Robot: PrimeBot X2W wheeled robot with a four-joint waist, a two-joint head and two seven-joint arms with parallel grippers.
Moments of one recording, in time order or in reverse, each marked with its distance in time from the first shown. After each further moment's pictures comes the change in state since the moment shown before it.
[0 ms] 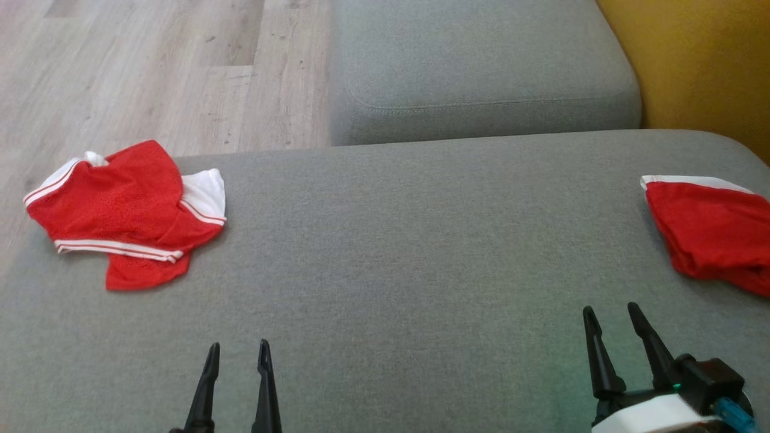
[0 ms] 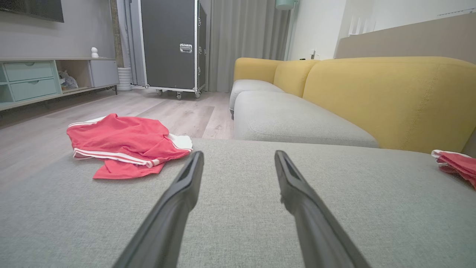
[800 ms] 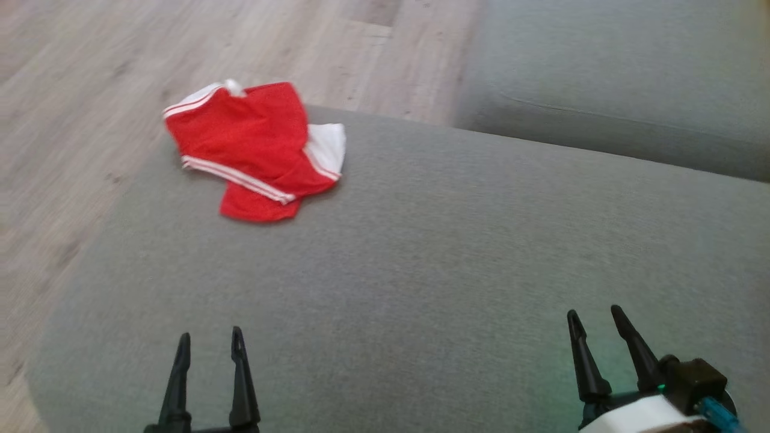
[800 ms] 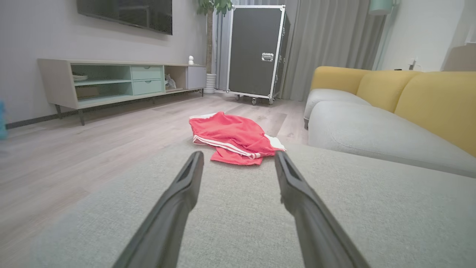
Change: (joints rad) left arm -0.001 0.000 0.054 -0.043 0.025 0.032 0.000; right arm -0.002 0.010 0.032 0.016 -0.001 0.000 0.000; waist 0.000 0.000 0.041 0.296
